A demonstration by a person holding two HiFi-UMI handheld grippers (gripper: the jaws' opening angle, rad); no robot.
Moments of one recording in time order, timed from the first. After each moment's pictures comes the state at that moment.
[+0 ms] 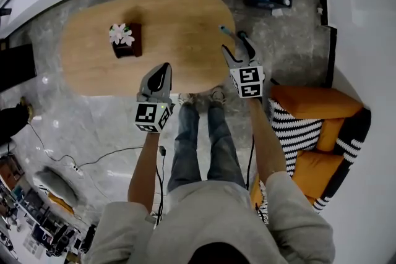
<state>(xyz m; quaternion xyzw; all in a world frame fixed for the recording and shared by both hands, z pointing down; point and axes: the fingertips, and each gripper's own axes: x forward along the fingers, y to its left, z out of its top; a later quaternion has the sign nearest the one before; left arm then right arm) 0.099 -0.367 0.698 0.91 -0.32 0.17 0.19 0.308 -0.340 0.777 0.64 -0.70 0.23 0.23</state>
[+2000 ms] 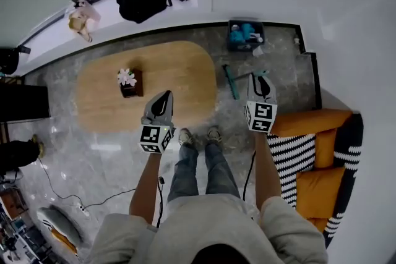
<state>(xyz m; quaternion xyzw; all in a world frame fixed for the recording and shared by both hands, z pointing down) 0.157 -0.330 0.572 0.94 -0.29 0.14 0.11 0.441 -0.238 0.595 0.78 -0.59 0.13 0.16</state>
